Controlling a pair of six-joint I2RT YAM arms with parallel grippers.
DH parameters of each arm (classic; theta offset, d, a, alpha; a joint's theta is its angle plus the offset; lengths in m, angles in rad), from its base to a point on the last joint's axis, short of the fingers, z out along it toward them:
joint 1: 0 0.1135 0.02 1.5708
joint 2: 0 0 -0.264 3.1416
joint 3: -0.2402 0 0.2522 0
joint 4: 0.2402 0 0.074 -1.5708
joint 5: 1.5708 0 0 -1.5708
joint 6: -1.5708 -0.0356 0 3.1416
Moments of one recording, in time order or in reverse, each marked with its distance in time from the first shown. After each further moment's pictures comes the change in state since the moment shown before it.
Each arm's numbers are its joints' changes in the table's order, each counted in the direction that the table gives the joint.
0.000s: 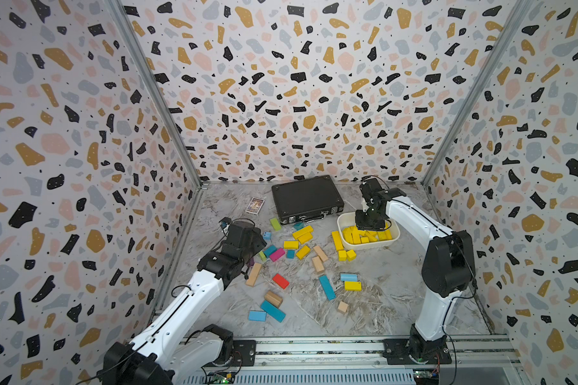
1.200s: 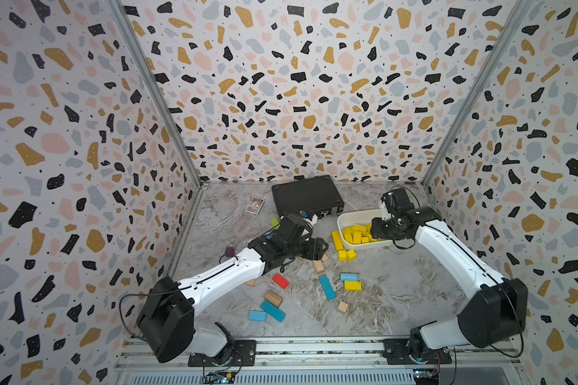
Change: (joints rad) left arm -0.417 -0.386 -0.225 -0.240 0.423 -0.552; right arm -0.033 0.529 0.395 -0.106 0.069 0.020
